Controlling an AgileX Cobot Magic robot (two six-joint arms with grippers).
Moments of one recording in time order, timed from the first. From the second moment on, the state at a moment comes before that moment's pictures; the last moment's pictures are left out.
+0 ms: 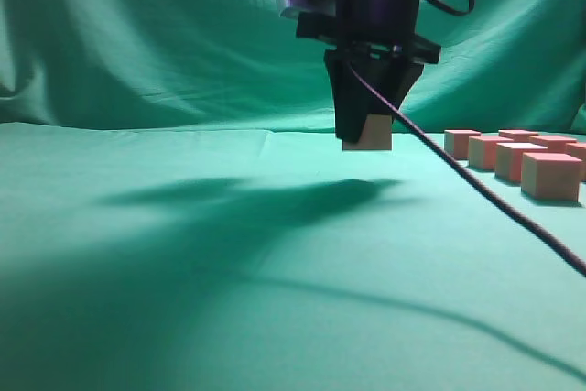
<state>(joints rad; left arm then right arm) -0.01 -0.01 0.02 -0.09 0.35 -0.02 0.47 2.19 -1.85 0.12 1.23 -0.33</state>
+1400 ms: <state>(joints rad) -0.01 -0.01 0.02 -0.09 0.35 -0.02 0.48 2.26 -1.86 0.12 1.20 -0.33</state>
